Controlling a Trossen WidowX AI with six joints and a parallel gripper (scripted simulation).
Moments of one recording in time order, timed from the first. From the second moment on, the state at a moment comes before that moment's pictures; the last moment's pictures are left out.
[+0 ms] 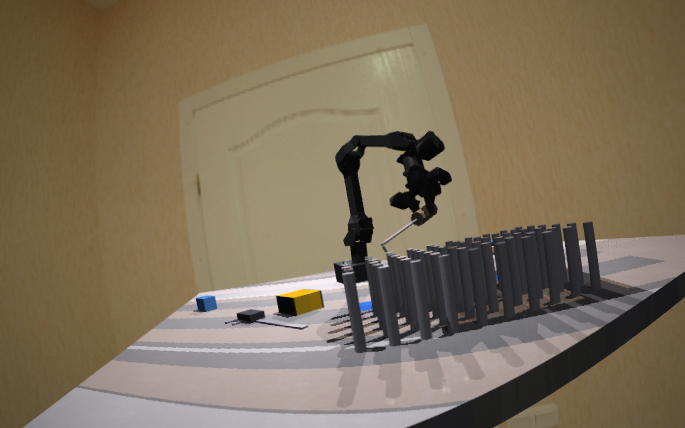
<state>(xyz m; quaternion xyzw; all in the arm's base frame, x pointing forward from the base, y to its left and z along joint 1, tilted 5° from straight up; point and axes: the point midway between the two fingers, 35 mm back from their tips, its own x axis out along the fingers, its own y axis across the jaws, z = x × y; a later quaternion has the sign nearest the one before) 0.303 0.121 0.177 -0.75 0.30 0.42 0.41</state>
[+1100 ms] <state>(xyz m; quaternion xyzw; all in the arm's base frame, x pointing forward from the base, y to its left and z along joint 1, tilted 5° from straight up) 0.254 0.187 0.186 -0.89 0.06 0.44 0.07</state>
